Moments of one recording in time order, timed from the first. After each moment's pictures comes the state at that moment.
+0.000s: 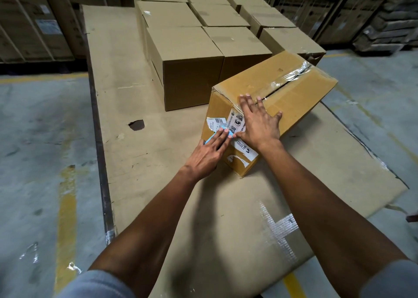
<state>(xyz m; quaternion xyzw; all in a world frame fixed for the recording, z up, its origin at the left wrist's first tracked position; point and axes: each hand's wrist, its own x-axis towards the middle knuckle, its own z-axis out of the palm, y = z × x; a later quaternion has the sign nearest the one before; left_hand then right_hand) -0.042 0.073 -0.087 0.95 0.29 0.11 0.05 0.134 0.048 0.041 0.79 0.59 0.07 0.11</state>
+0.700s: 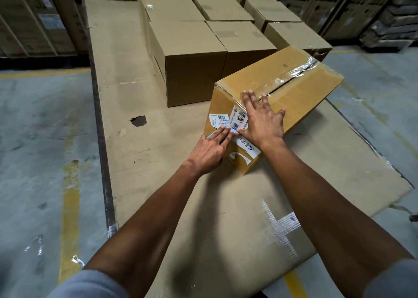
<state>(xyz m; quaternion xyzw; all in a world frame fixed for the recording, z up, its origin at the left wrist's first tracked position) -0.038 0.075 -0.074 0.95 0.31 0.07 0.07 0.128 0.045 0.047 0.79 0.59 0.08 0.12</state>
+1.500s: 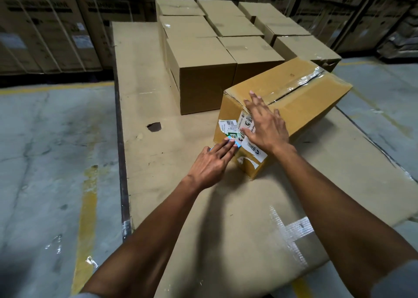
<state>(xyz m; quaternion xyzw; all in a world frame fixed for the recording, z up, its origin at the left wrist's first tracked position) -0.071 0.036 -0.076 0.94 0.31 0.15 0.03 0.138 0.033 0.044 0.72 0.69 0.10 -0.03</state>
